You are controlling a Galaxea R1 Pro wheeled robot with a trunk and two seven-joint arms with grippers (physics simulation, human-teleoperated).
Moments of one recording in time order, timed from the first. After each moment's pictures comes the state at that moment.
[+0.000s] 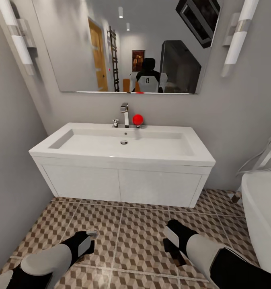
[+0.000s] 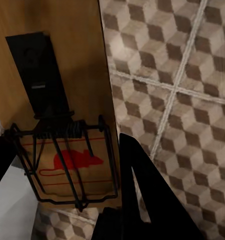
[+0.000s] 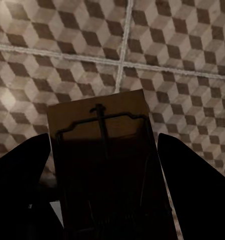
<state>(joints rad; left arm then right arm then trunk) -0.81 -0.04 -1.96 0.02 2.11 0.36 0.27 -0.86 0.11 0.81 -0.10 -0.87 0.67 -0.35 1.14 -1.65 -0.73</state>
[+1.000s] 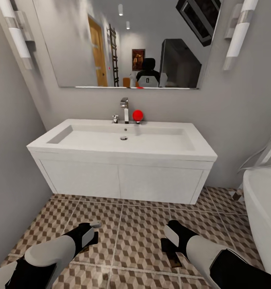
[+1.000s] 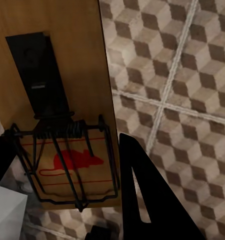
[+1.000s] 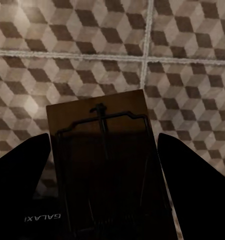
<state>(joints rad) -0.86 -0.06 -1.96 0.02 2.11 0.37 0.27 -0.85 0.12 0.69 -0.11 -0.86 0.65 -0.35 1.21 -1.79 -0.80</state>
